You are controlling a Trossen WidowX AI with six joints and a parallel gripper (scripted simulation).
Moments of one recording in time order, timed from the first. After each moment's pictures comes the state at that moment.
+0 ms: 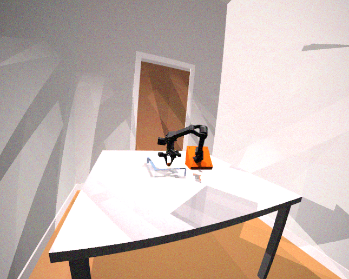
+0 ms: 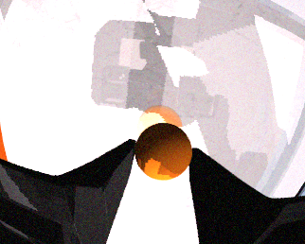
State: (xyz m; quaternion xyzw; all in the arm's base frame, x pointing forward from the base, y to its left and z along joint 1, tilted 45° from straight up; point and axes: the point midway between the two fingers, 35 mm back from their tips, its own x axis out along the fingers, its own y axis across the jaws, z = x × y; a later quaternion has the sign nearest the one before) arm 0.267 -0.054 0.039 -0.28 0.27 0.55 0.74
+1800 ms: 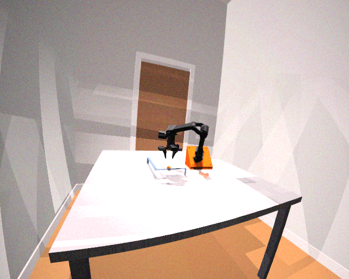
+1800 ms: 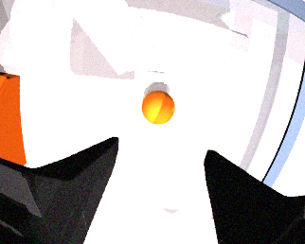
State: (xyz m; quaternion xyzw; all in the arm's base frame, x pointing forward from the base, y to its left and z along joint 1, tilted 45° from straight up) arm 0.256 -0.087 0.073 -0.28 0.27 0.54 0.74
